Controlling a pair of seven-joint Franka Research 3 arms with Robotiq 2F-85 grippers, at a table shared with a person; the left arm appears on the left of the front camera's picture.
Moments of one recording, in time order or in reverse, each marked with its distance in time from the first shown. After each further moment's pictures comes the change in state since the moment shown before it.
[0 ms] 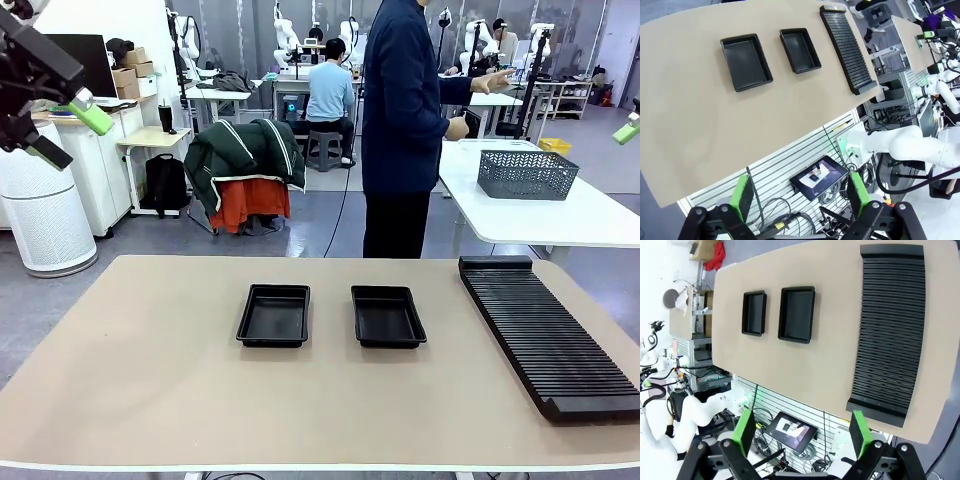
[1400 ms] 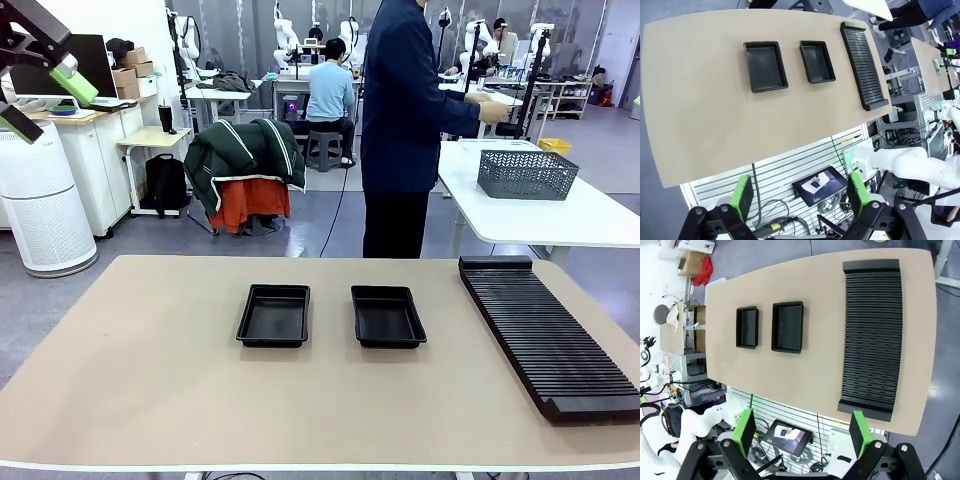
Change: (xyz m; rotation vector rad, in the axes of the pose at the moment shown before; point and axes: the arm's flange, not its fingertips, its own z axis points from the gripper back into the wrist) left arm -0.010 -0.029 0.031 0.117 -0.065 0.093; right arm 0.009 0.018 0.050 -0.076 -0.059 -0.035
